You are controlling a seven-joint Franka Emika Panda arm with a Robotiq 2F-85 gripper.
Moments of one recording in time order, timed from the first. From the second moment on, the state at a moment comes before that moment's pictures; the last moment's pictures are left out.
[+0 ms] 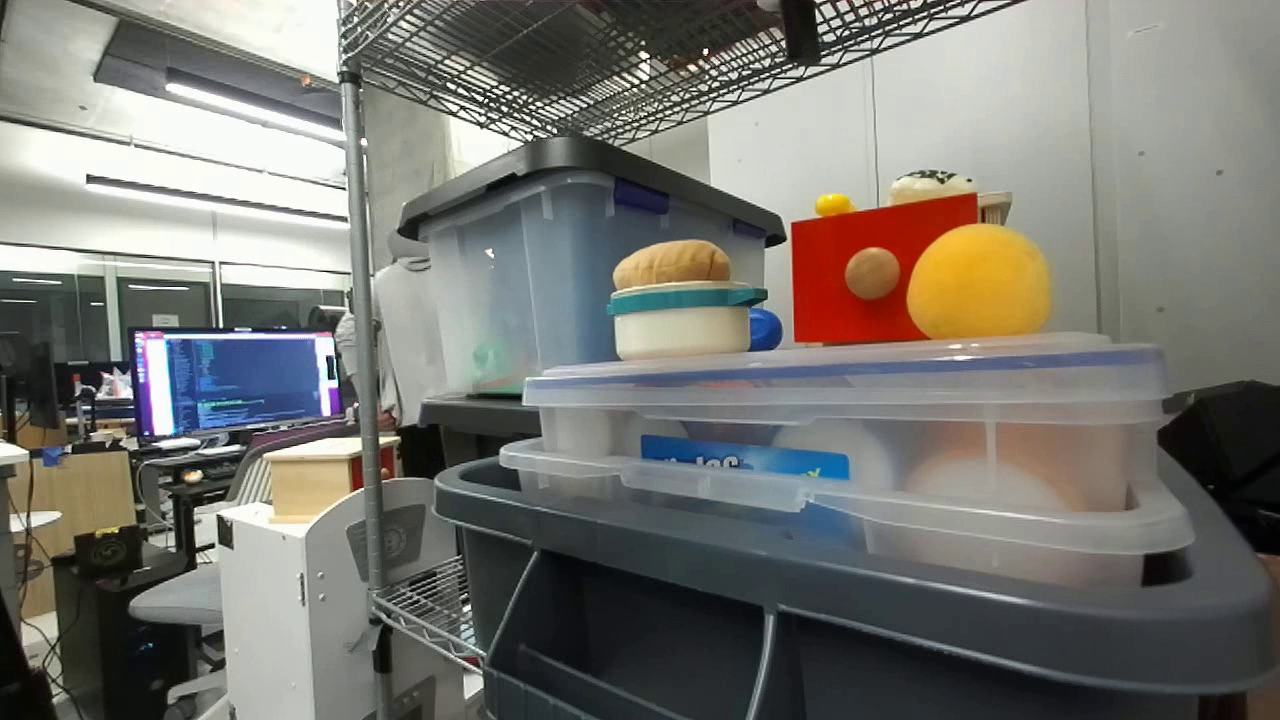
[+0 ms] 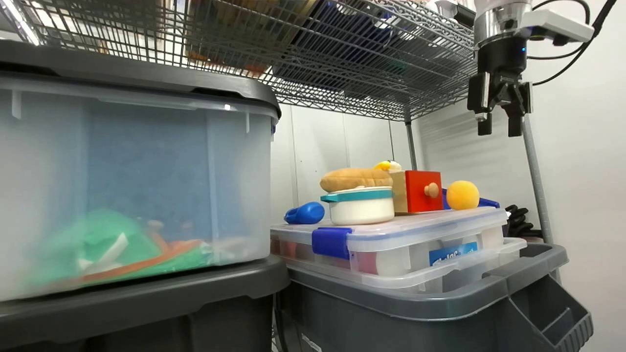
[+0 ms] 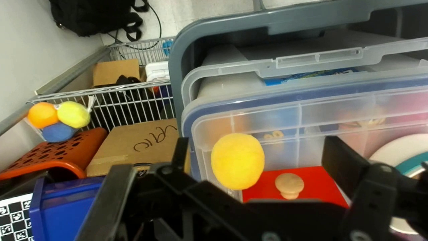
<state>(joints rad) -0.14 -0.17 -0.21 -1.99 -0.01 2.00 -0.30</state>
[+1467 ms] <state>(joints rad) -0.15 -0.02 -0.20 -2.00 0.00 2.19 -0.36</state>
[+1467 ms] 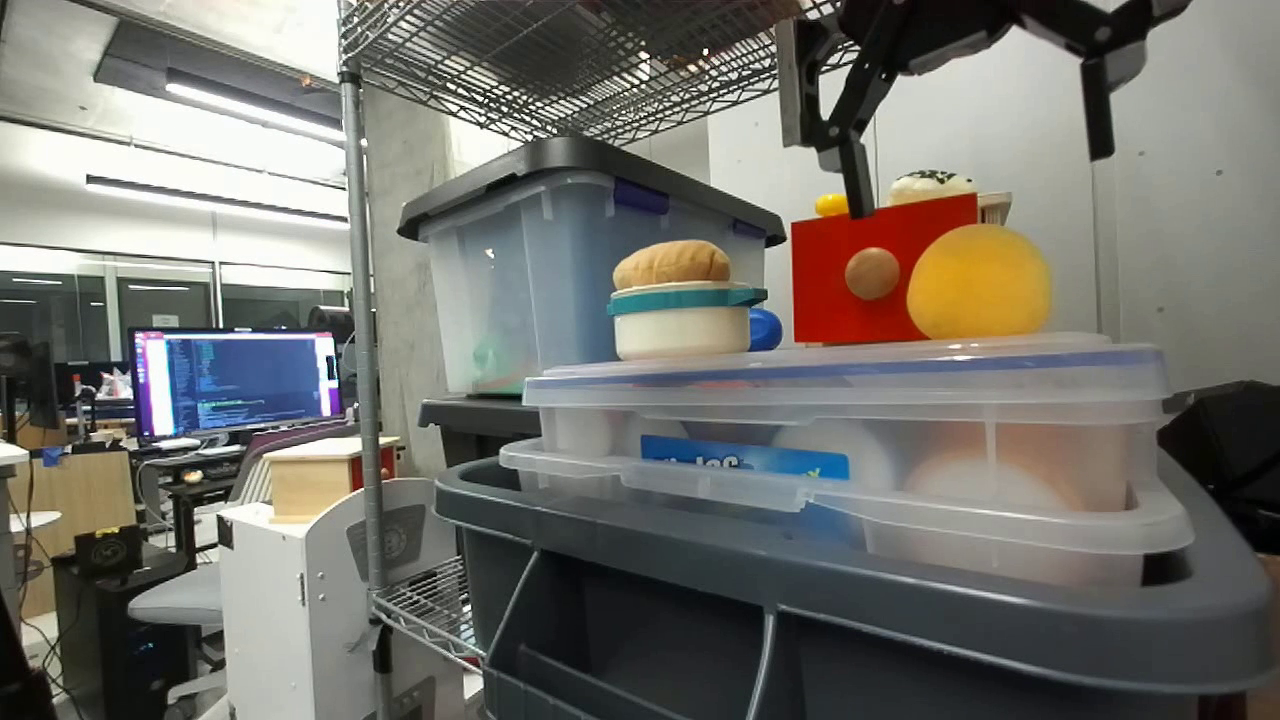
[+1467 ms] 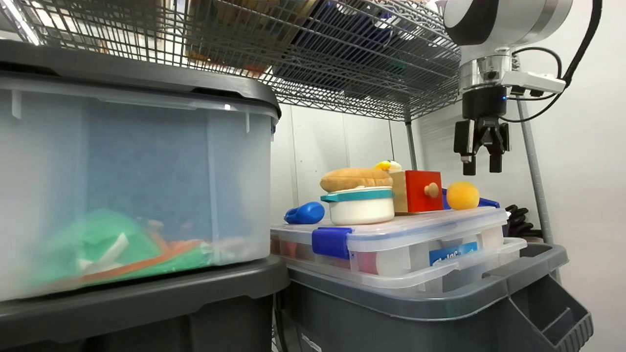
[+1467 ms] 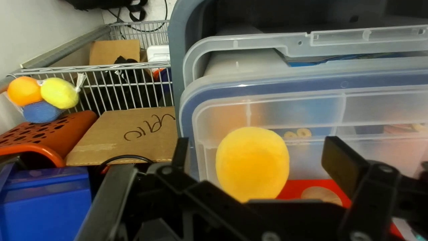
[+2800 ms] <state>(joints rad) -0.15 0.13 -0.19 -1.91 0.00 2.24 -0.36</state>
